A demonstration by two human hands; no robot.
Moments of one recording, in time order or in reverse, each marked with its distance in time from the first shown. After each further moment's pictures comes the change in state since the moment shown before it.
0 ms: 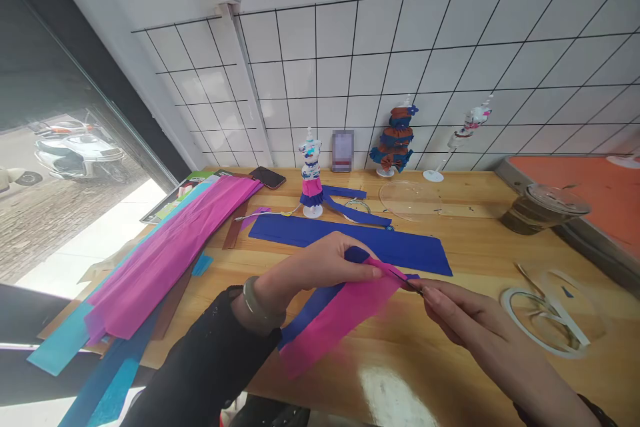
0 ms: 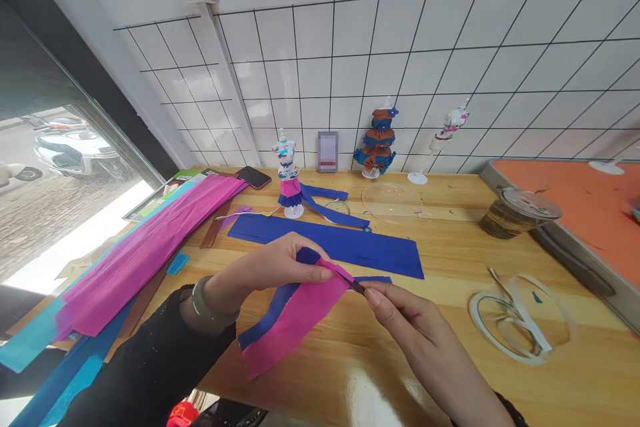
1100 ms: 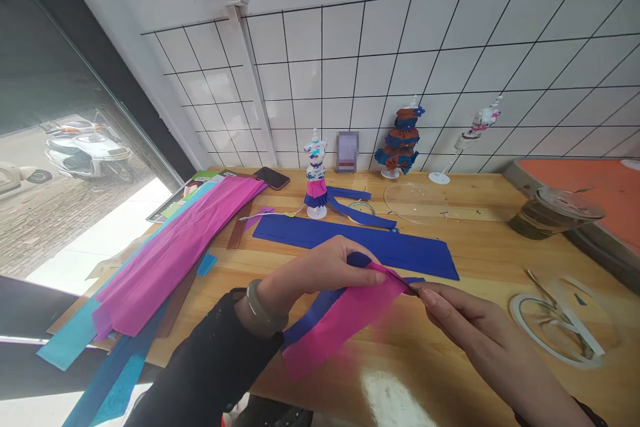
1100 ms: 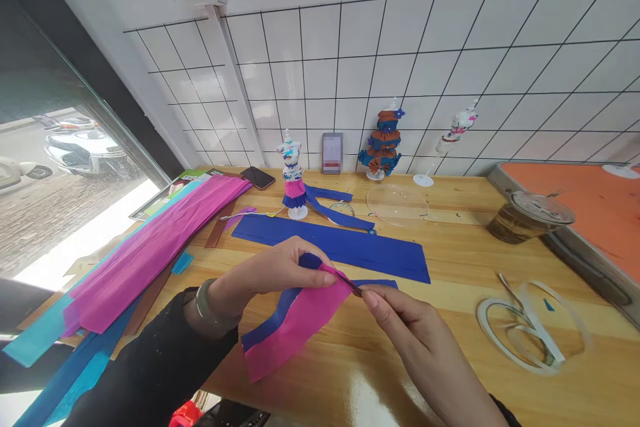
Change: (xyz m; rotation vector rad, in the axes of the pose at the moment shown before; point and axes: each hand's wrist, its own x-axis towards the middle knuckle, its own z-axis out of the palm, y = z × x) left_hand -0.003 -0.001 -0.002 0.072 0.016 0.032; right_hand 0.000 -0.002 0.008 -0.077 0.084 -0.071
